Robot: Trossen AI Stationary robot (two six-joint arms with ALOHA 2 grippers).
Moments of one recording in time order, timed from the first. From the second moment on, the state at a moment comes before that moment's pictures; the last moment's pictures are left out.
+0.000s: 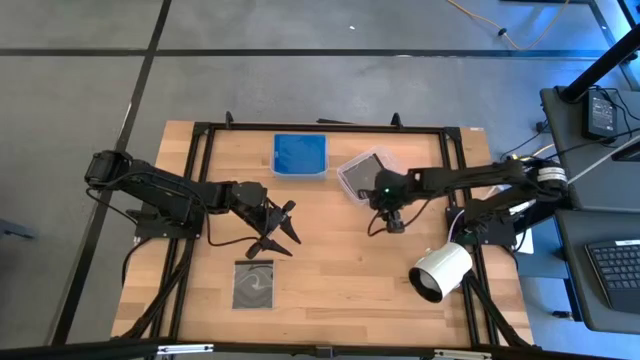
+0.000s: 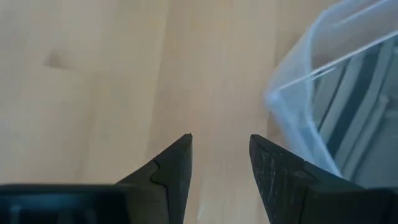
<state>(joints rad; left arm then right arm) -0.07 1.27 0.59 0.35 0.48 0.01 -0.16 1.37 0.71 -0.45 -0.10 -0.26</state>
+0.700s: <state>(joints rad) -0.07 1.27 0.59 0.33 0.48 -0.01 -0.24 1.80 1.03 -0.33 0.24 -0.35</state>
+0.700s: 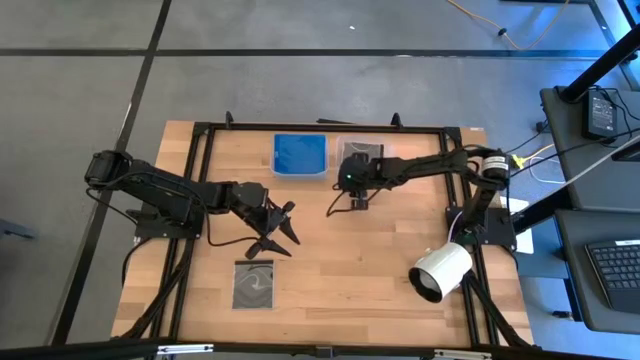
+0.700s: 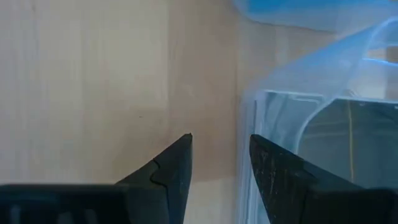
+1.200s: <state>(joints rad) -0.19 1.27 0.59 0.12 0.16 -0.24 -0.02 1.71 1.04 -0.14 0.00 -0.14</state>
